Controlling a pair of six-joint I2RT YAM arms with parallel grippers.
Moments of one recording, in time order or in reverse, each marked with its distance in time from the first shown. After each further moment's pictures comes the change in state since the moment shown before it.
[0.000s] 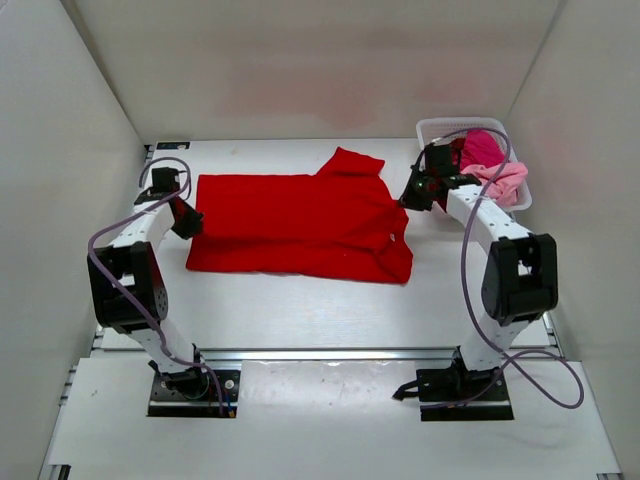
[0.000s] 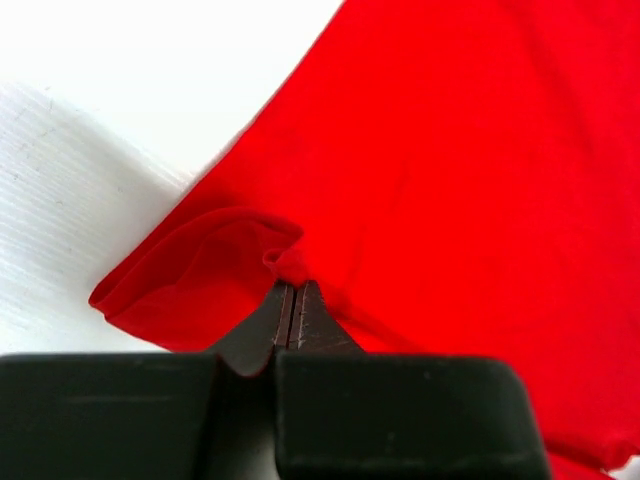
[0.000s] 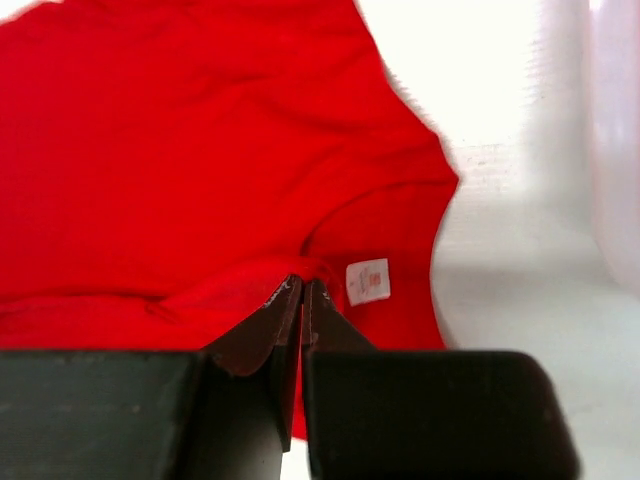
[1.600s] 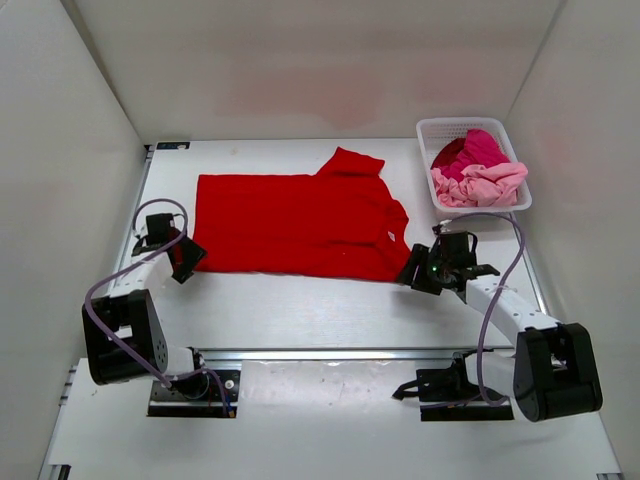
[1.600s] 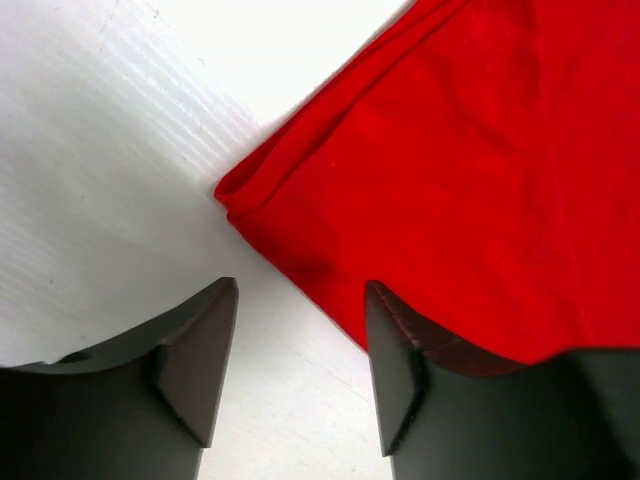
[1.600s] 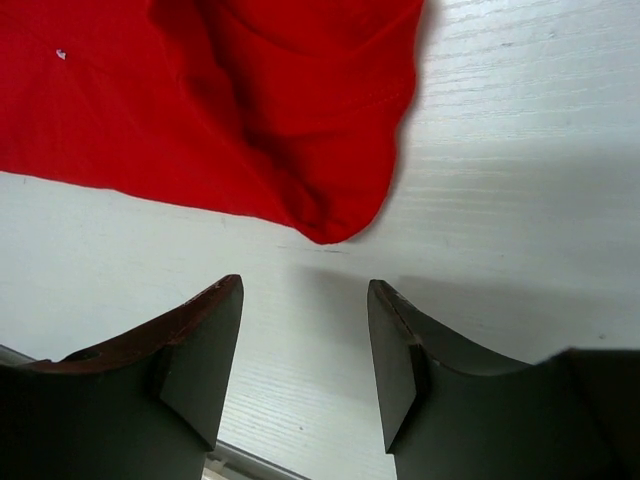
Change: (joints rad) left arm 0.054 -0.307 -0.468 0.193 0.011 -0.003; right arm -0.005 -0.523 -0.796 0.159 -0.160 -0.017
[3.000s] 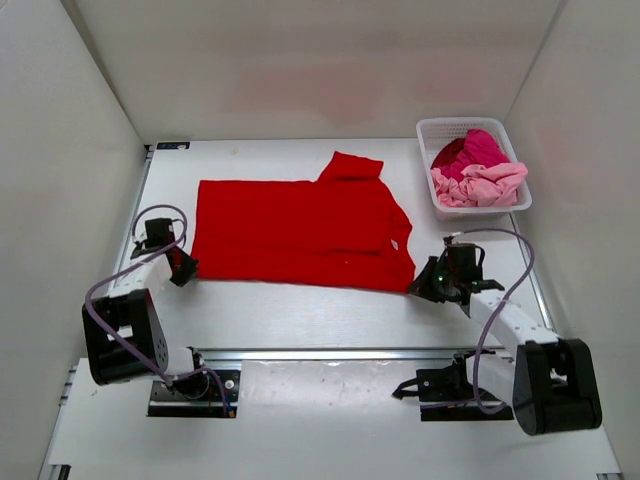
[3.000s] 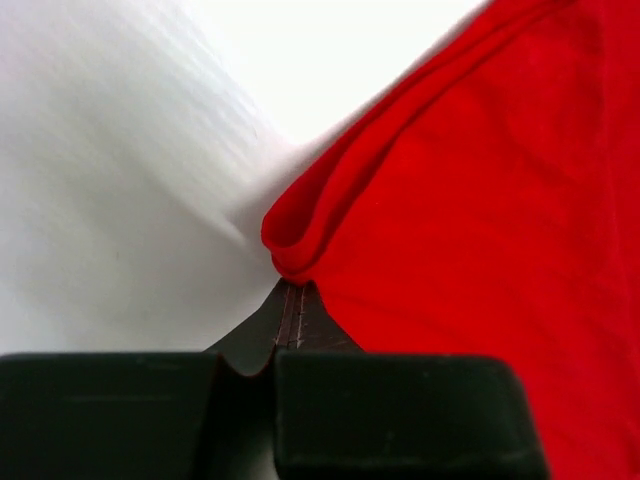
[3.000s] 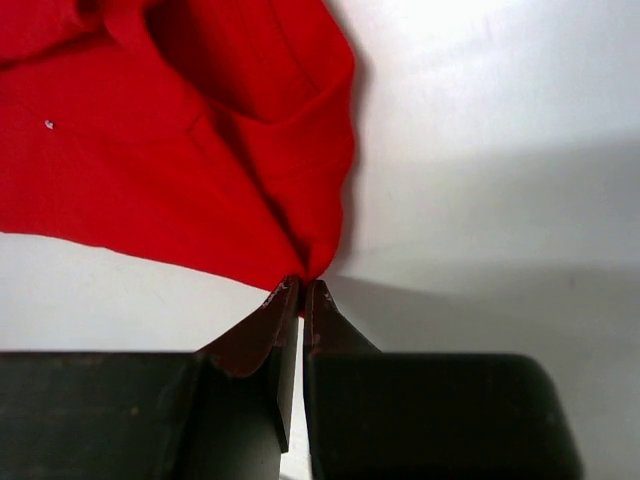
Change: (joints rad) left arm 0.033 0.018 -0.023 -0.032 -0.024 0.044; right arm -0.056 -0.052 -0.119 0.098 0.000 0.080
